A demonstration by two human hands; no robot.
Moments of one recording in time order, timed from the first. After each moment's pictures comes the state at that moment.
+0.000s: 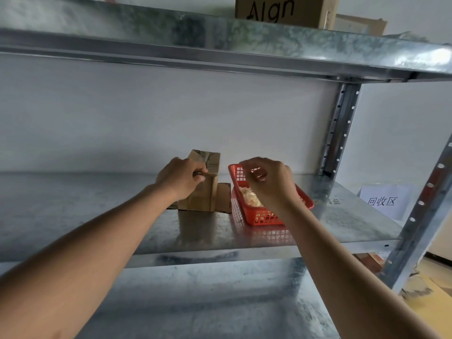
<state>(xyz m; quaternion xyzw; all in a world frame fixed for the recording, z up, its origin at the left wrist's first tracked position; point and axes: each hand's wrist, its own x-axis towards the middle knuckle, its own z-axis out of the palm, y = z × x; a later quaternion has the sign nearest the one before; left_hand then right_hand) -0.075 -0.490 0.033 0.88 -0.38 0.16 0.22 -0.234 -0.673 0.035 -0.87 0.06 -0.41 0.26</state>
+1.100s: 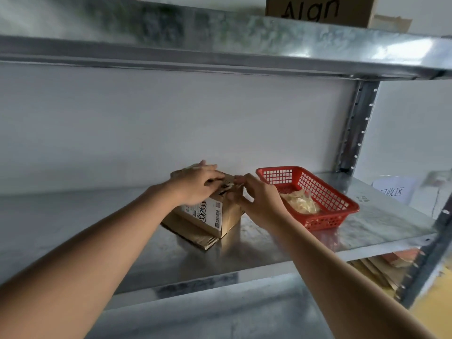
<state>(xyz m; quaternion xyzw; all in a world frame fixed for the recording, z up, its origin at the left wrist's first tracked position) 0.002 -0.427 0.048 0.85 -0.50 0.02 0.19 -0.136 -0.592 -0.010 -0.89 0.08 -0.35 0.27</state>
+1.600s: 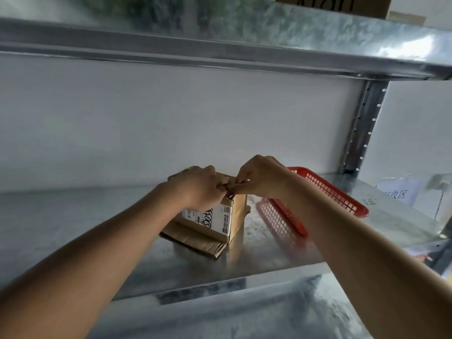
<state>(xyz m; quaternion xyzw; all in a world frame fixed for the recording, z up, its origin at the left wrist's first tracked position) -0.005 -0.427 0.056 0.87 -0.50 0.02 0.03 -0.127 -0.580 0.083 -0.98 0.11 -0.11 0.11</state>
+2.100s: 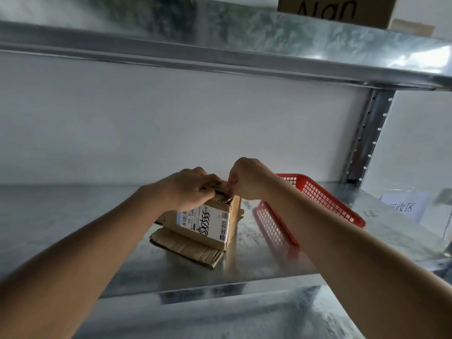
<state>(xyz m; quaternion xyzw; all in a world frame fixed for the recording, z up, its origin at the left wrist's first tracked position) 0.015 -0.422 0.049 0.86 -0.50 -0.03 0.11 -0.105 -0.577 0.090 -0.98 0.14 -0.10 0.09</state>
